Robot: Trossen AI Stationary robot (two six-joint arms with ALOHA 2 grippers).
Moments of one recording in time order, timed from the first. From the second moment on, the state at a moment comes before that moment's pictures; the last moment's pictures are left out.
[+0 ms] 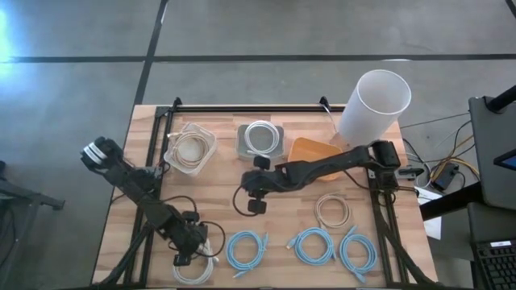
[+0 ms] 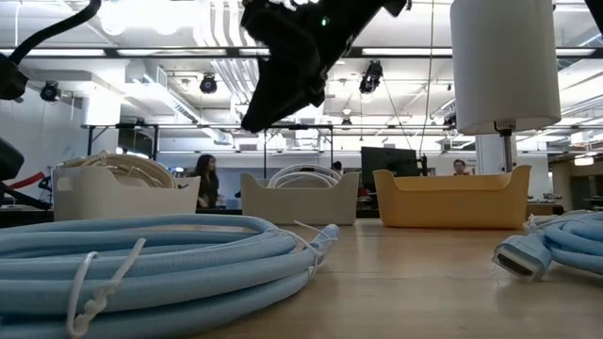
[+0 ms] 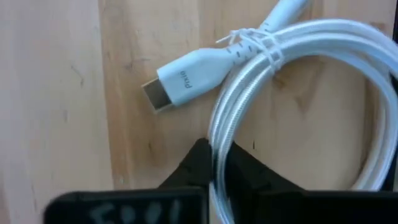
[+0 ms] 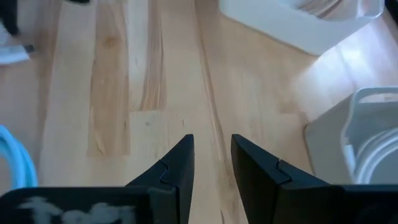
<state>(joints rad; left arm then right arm) -0.79 1.49 0.70 -0.34 0.06 -0.83 0.14 1.98 1.53 -0.39 0.25 0.15</state>
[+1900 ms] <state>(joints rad) -0.28 1.29 0.81 -0.35 -1.14 -0.29 0.12 1.69 1.22 -0.12 0.42 0.34</state>
